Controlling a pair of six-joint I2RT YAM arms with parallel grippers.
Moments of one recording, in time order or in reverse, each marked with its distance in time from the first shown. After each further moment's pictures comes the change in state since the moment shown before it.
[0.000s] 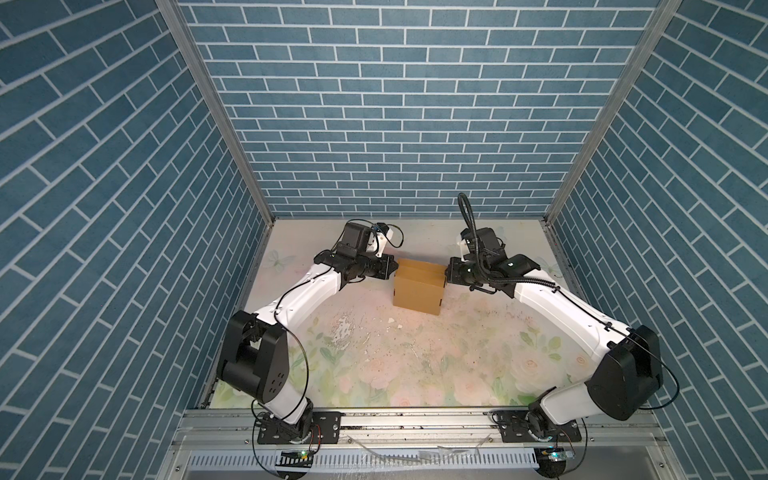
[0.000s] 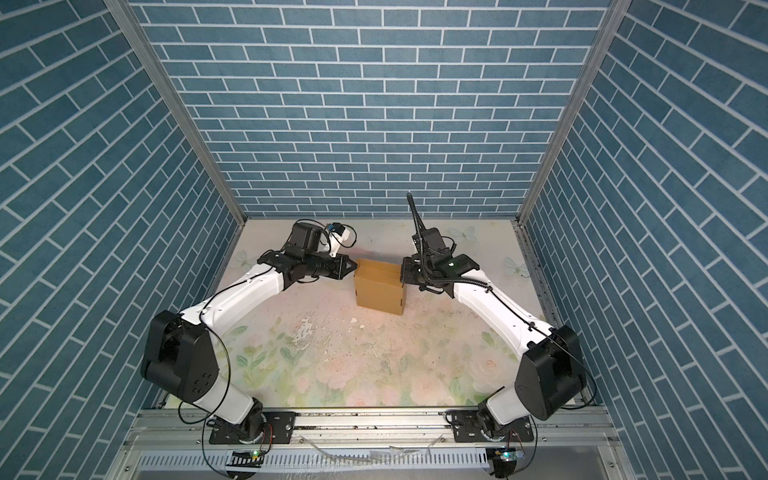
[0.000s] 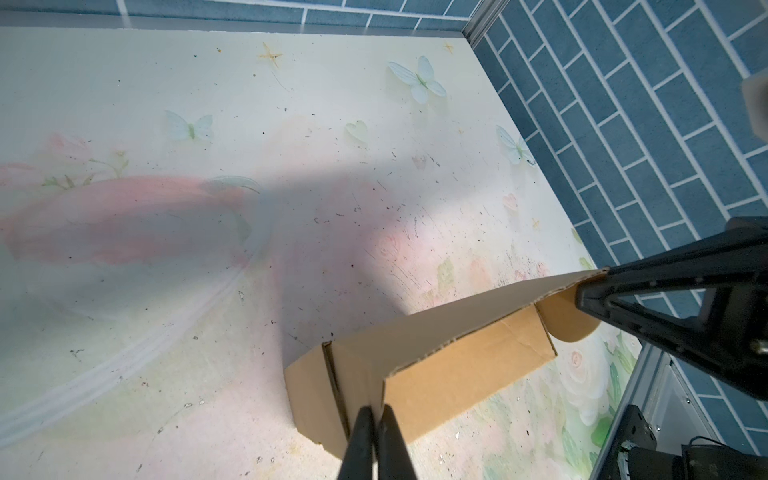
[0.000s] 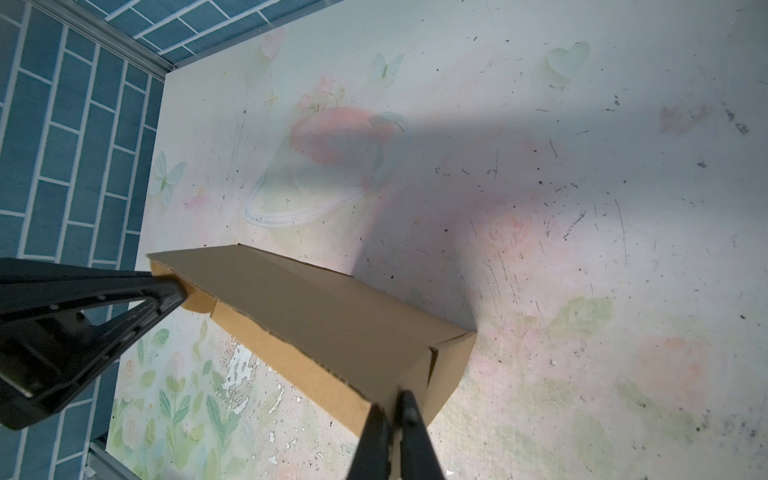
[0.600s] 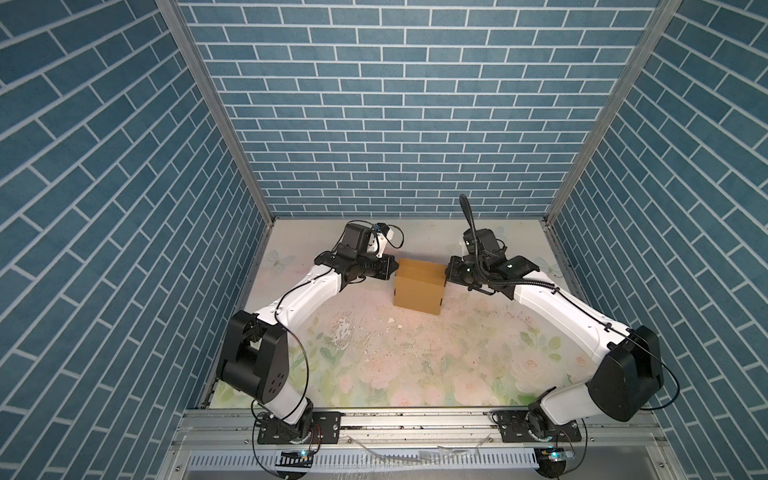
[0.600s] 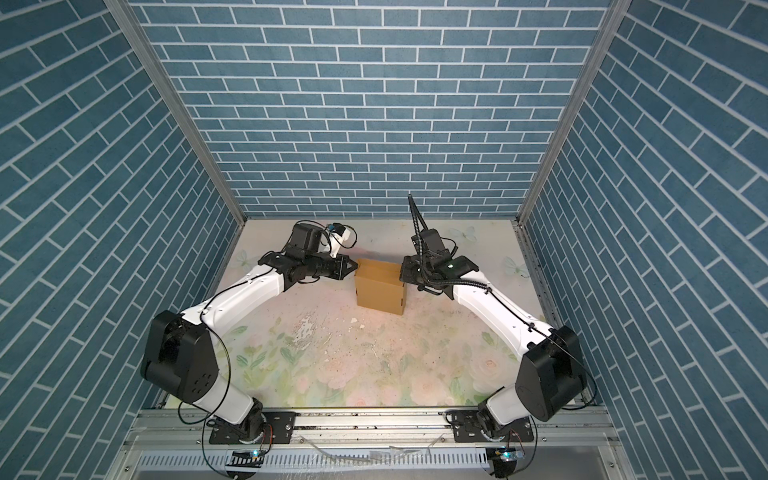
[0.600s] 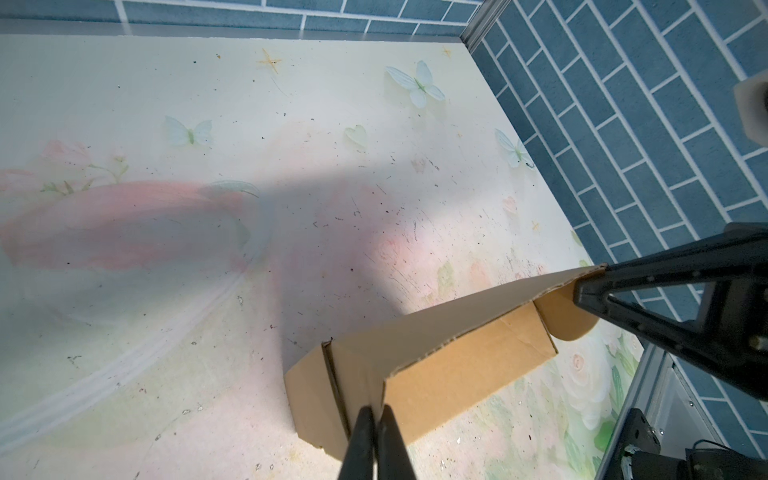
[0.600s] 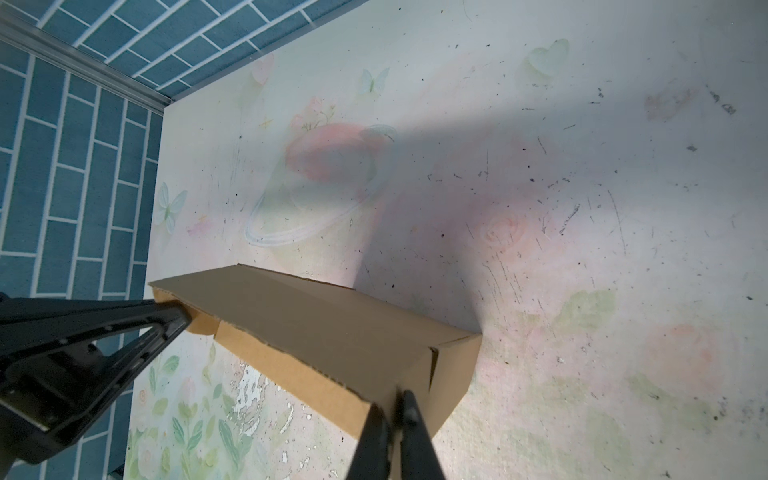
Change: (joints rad) left arm -0.005 -0.001 -0.013 0.027 -0.002 -0.008; right arm 0.008 -0.006 -0.018 0.035 0.044 0.101
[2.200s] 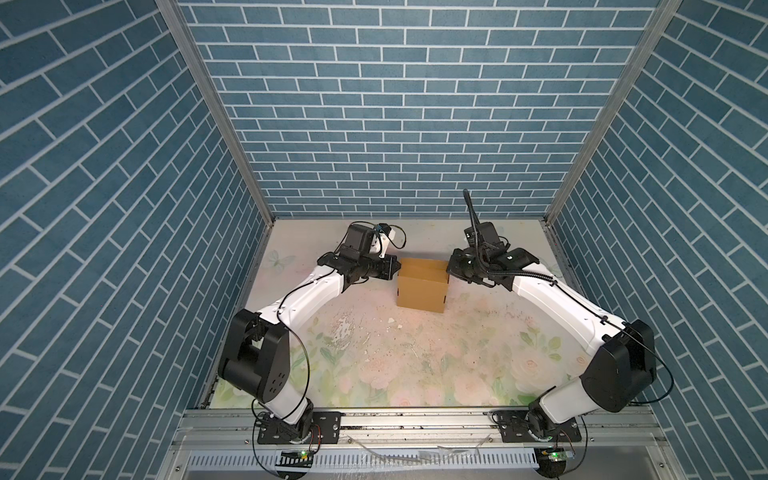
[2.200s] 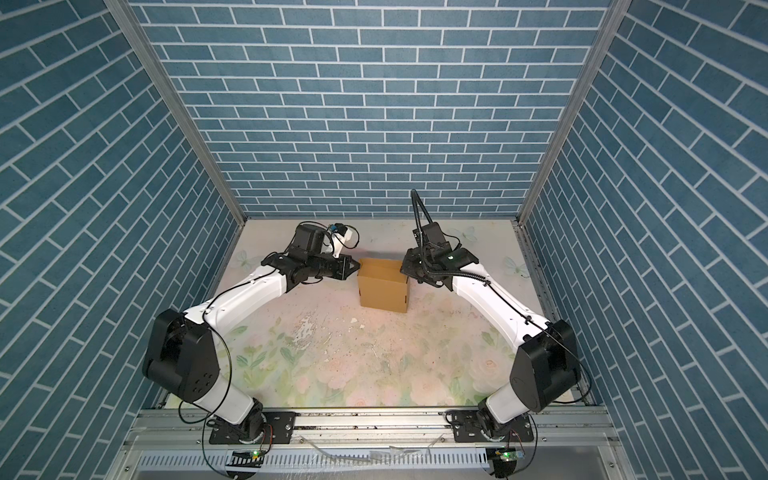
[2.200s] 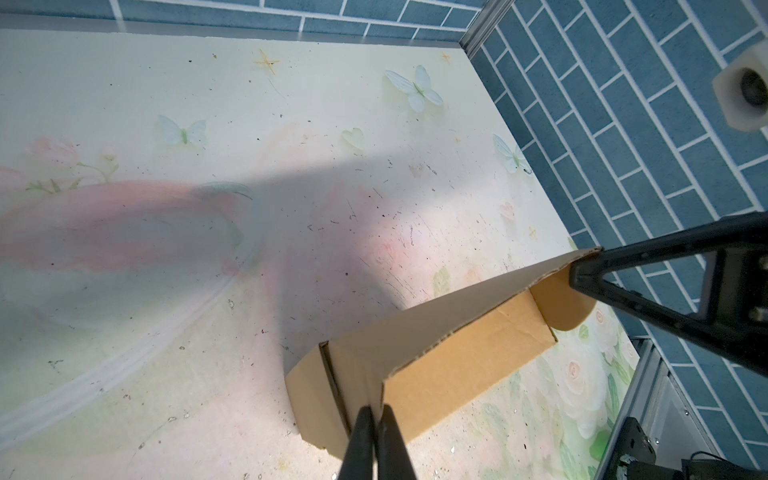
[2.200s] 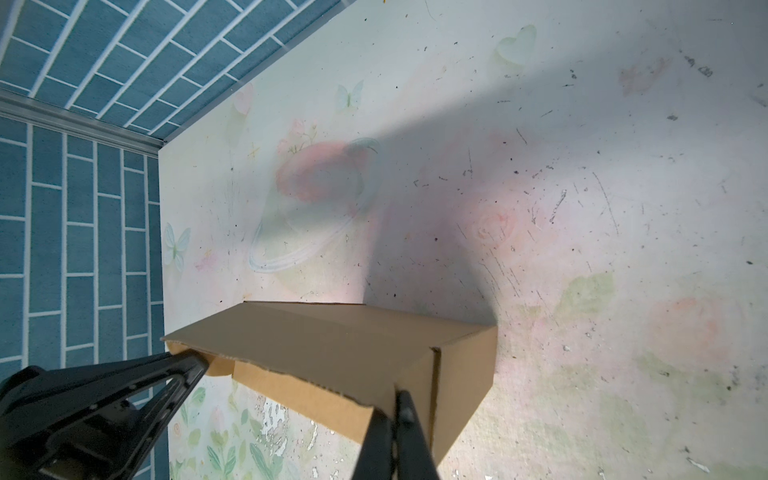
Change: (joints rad) left arm -0.018 0.008 -0.005 0.028 -0.013 -0.033; right arm -0.030 0.049 0.083 -0.068 -0.011 0.100
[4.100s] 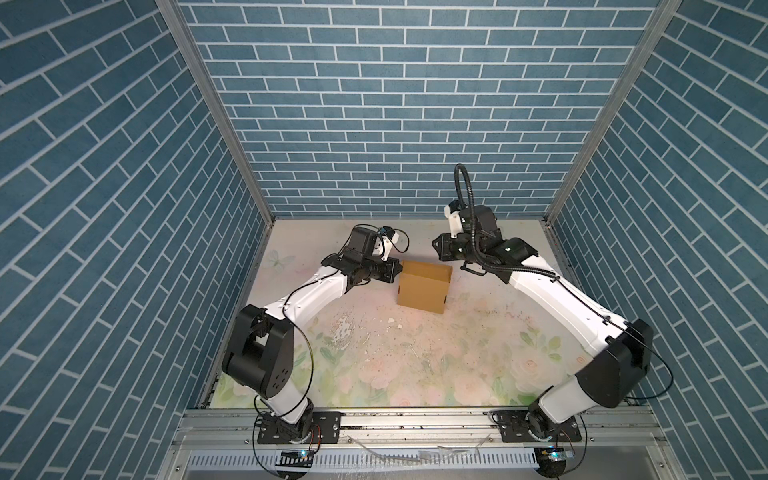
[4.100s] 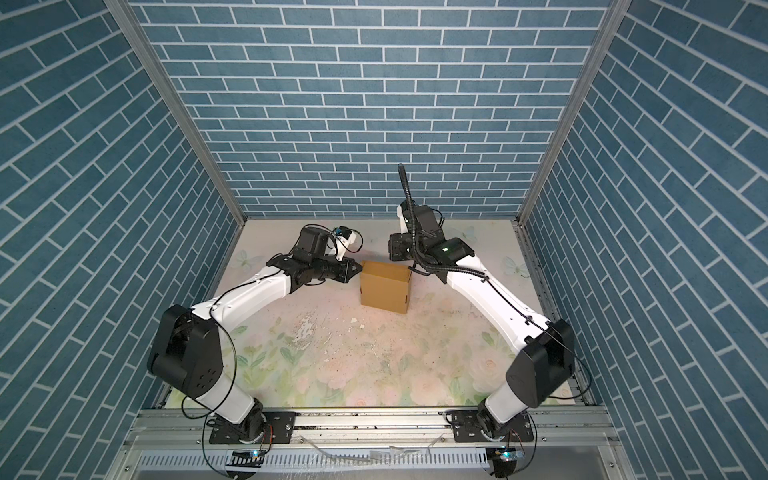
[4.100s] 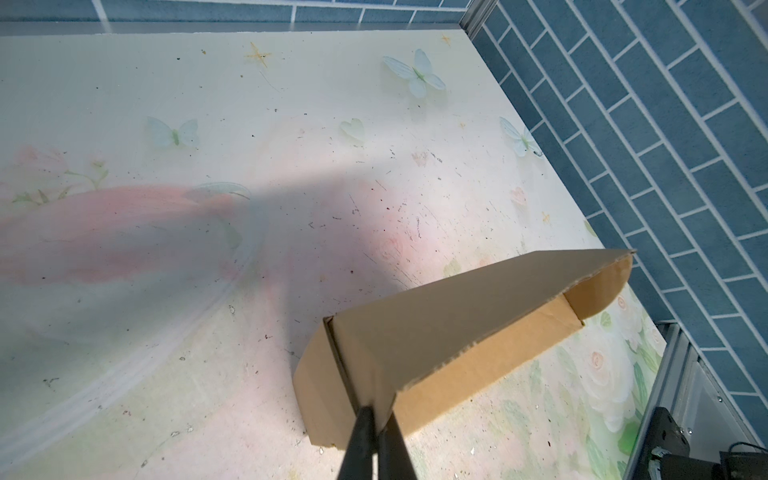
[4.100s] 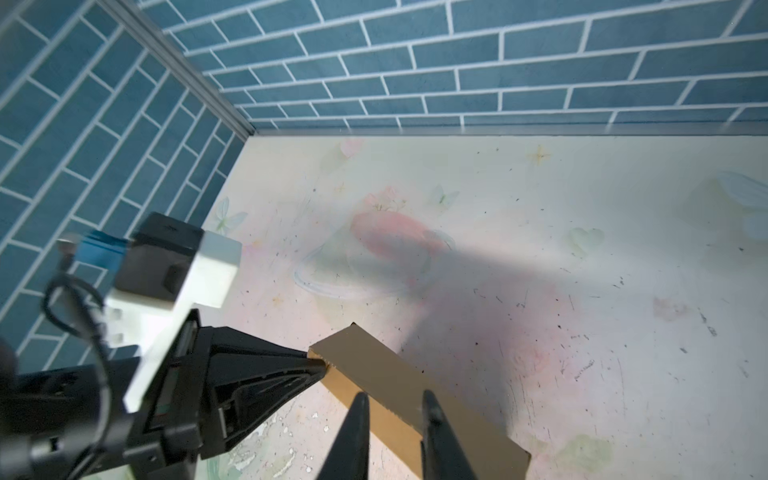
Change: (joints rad) left arm -0.010 0.029 -0.018 0.035 -0.013 0.056; right arm 0.069 0.079 0.194 0.068 0.019 -0.414
